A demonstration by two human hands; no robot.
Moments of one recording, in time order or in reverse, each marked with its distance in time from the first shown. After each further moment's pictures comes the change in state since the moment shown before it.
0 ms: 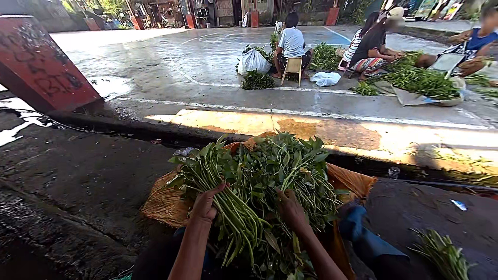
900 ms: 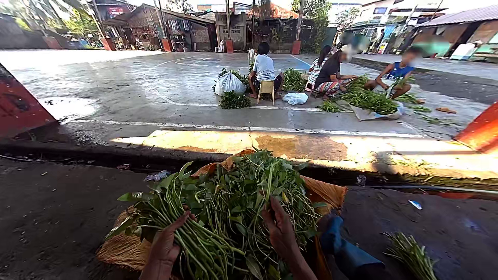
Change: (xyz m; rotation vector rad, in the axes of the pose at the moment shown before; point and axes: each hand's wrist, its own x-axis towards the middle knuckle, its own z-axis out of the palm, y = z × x) left_hand 0.010 0.001 -0.022 0.023 0.006 0.077; right_hand -0.053 -0.043 -0.049 0.709 0.478 -0.395
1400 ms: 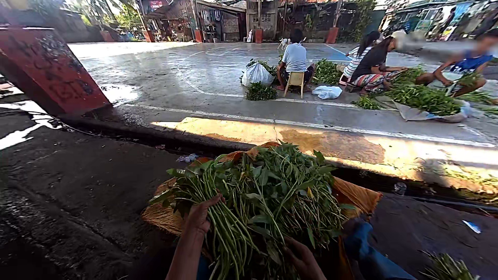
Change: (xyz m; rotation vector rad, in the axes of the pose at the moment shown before) left_hand -0.002 0.006 -0.004 0.045 0.077 -0.105; right_hand -0.086 0.080 -0.007 0.011 -0.453 0.335
